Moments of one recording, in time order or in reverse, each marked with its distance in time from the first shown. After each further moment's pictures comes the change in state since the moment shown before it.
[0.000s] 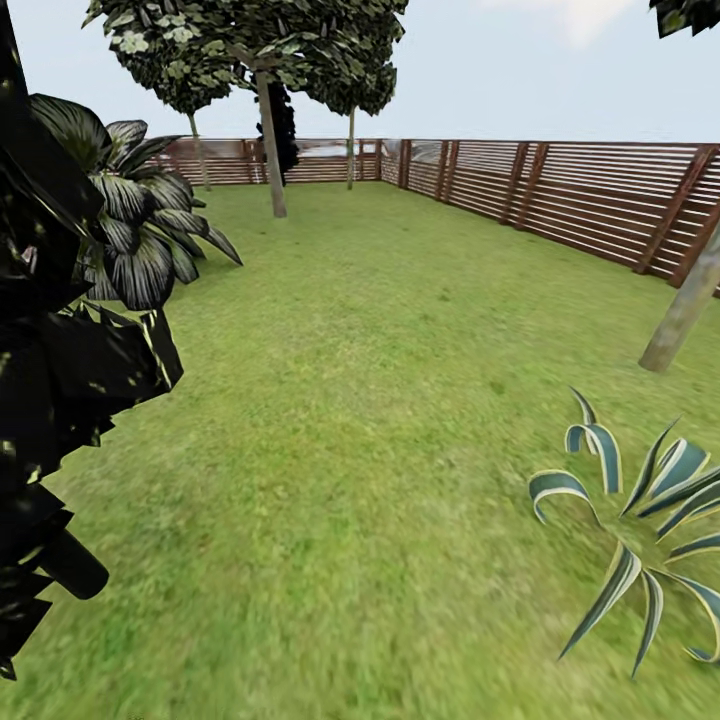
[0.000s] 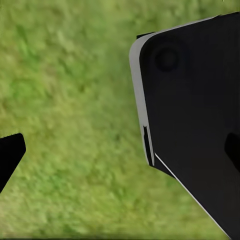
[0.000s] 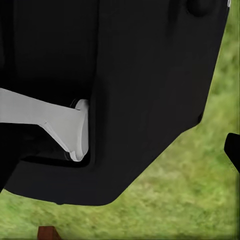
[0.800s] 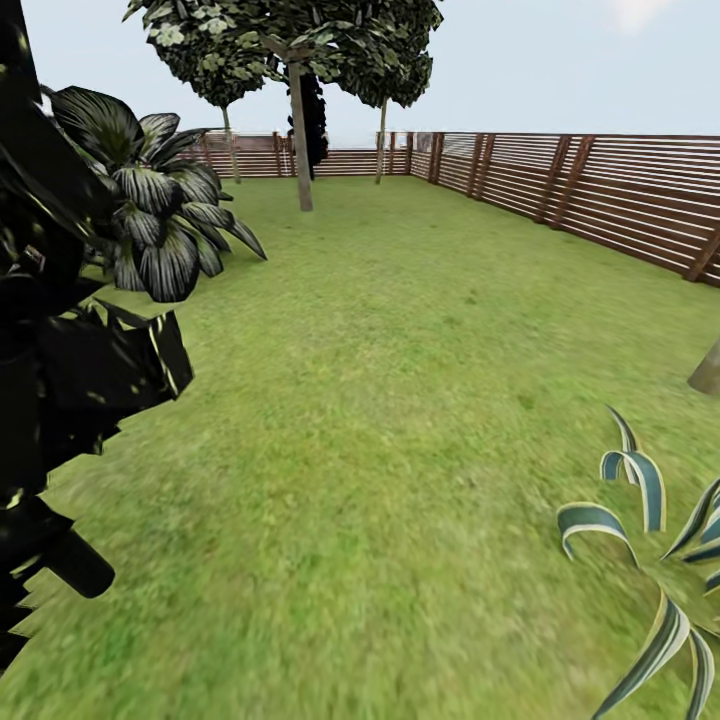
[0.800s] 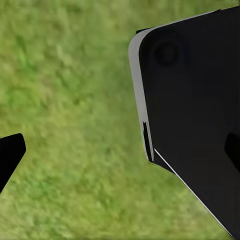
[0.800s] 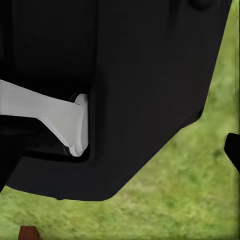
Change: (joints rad) left arm 0.000 0.000 0.000 0.000 0.000 0.000 0.001; right arm 0.000 -0.002 0.000 0.000 0.006 0.000 0.001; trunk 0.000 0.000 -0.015
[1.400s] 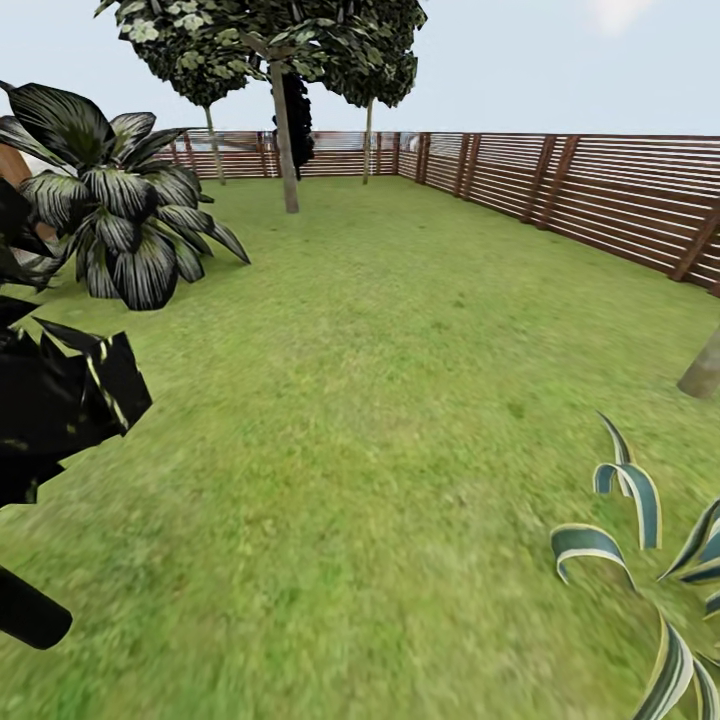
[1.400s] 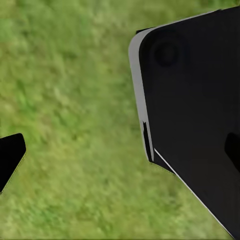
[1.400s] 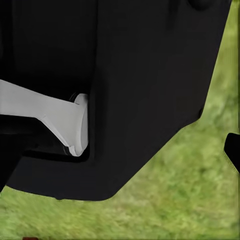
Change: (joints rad) left arm 0.000 0.000 0.000 0.000 0.000 0.000 0.000; right arm 0.000 0.000 0.000 0.000 0.000 0.000 0.000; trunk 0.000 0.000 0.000
